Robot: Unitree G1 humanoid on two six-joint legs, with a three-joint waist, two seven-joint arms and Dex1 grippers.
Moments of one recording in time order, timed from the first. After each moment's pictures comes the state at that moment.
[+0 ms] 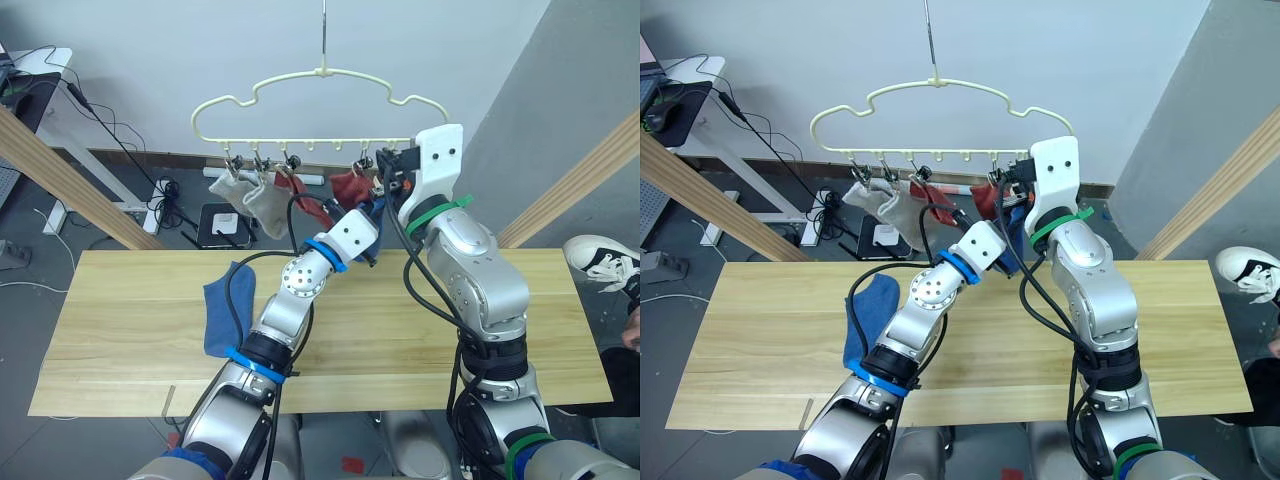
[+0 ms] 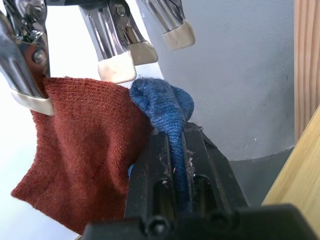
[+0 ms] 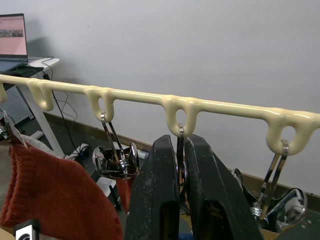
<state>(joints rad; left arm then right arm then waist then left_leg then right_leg) -0.62 0.06 -0.24 0.36 0.13 -0.16 -0.31 -0.66 -0.05 0.05 -0.31 0.12 0.70 0.12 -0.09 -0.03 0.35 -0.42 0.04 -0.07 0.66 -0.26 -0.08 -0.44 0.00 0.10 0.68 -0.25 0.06</state>
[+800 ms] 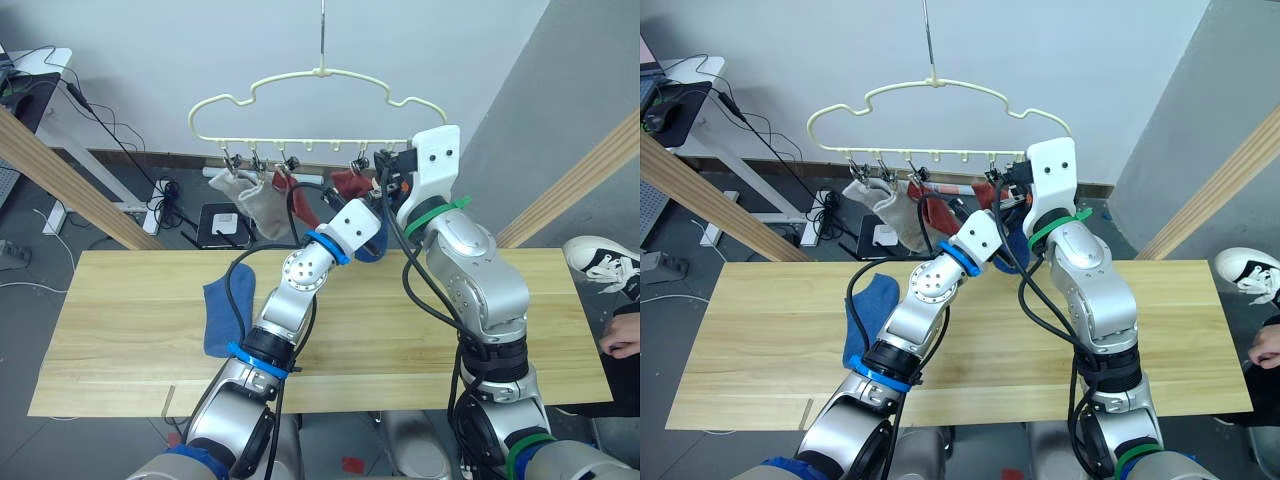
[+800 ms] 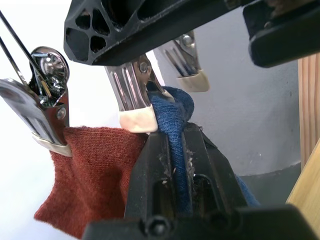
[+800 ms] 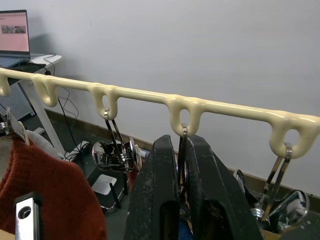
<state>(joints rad) -0.64 0.04 -0.23 0.32 0.12 -0.18 -0.32 -0.65 -0.06 0.06 -0.33 0.12 0.71 0.12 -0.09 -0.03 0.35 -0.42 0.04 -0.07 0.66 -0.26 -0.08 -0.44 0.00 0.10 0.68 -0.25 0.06</state>
